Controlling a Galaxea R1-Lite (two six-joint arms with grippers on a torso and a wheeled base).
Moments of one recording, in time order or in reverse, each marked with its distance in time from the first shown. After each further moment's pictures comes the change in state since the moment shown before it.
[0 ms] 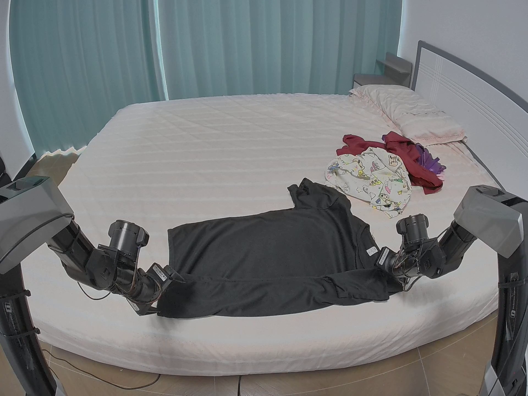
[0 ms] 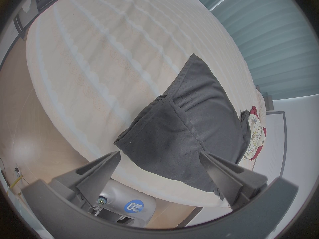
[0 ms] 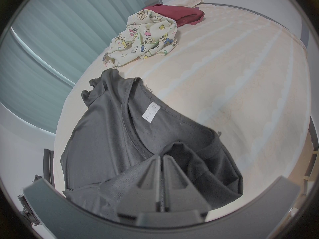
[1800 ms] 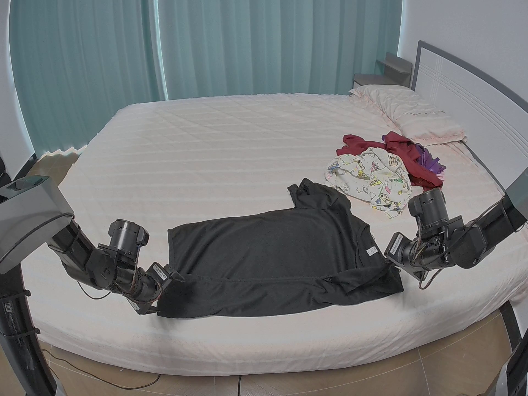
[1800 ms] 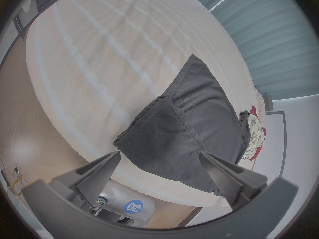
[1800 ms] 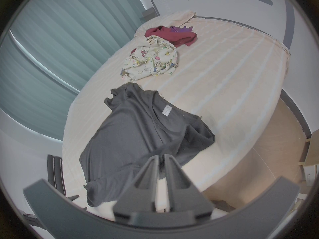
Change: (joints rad) left arm 0.000 0.000 -0.004 0.000 0.000 0.000; right arm 0.142 -0.423 0.162 0.272 -0.132 0.151
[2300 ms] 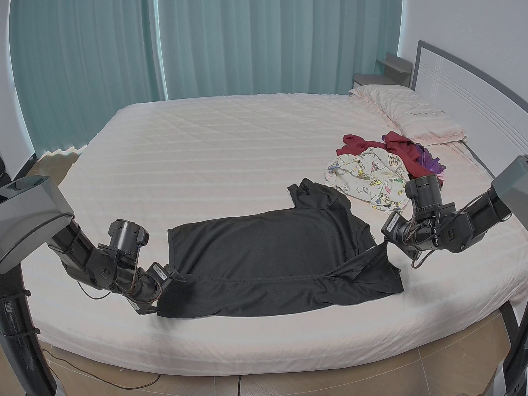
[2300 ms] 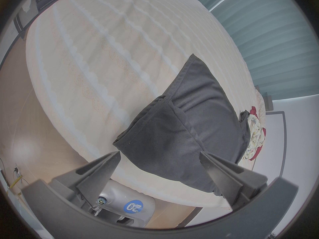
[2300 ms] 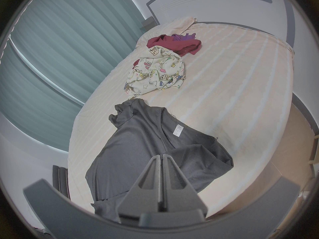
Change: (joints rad) left arm 0.000 0.000 0.000 0.000 0.000 -0.001; right arm -0.050 0.107 -0.159 -0.062 0.002 0.005
